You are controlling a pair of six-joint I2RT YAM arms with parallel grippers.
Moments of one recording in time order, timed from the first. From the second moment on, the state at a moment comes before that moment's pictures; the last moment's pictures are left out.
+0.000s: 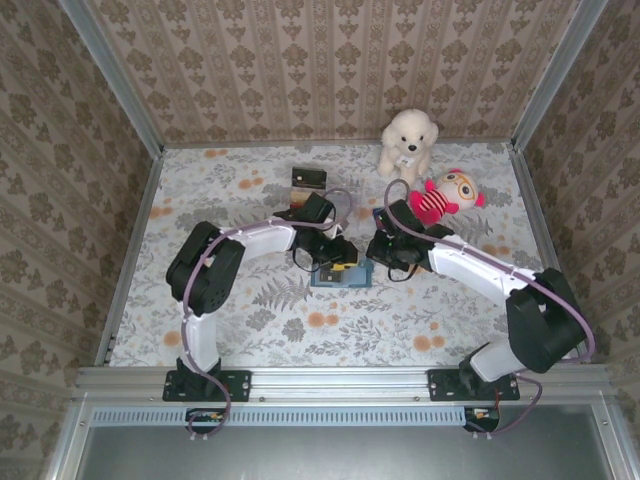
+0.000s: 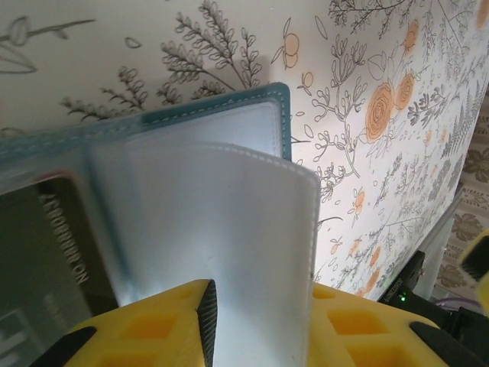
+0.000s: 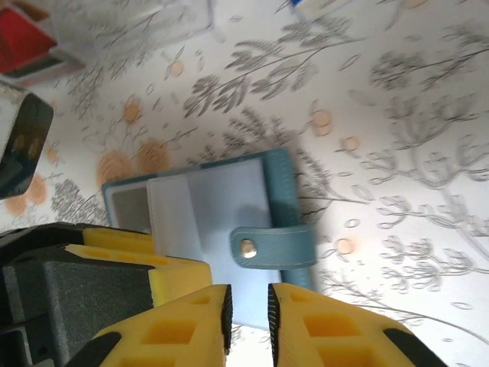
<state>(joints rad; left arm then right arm) -0.71 1.97 1.26 -0.36 0.65 -0.68 0.52 1.45 0.94 -0.50 -0.01 0.92</state>
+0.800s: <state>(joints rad) -0.70 1.94 1.26 -0.35 0.66 -0.68 0.52 1.42 0.90 -0.45 0.02 0.94</state>
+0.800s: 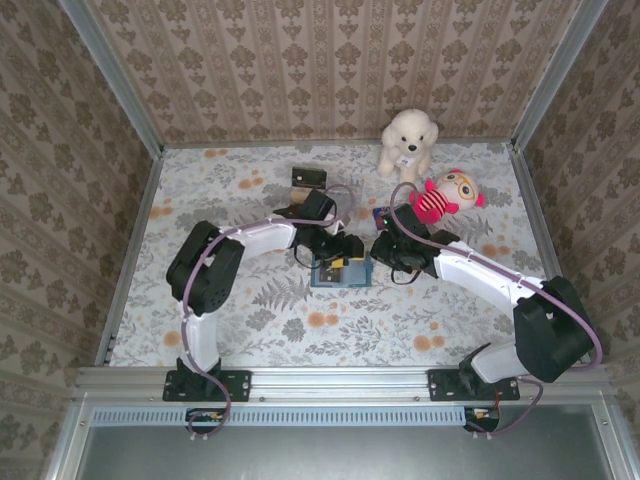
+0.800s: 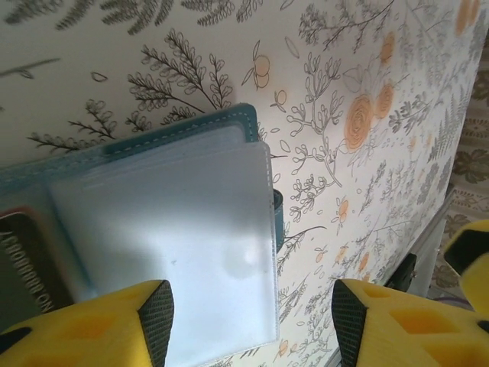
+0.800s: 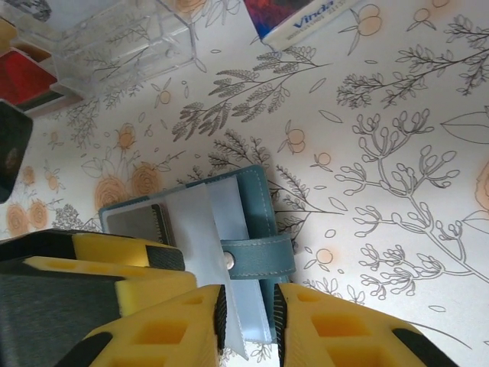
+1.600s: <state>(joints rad) -0.52 1.76 1.04 -0.41 0.56 -0.68 0.63 1.81 1.06 -0.30 -0.25 0.87</state>
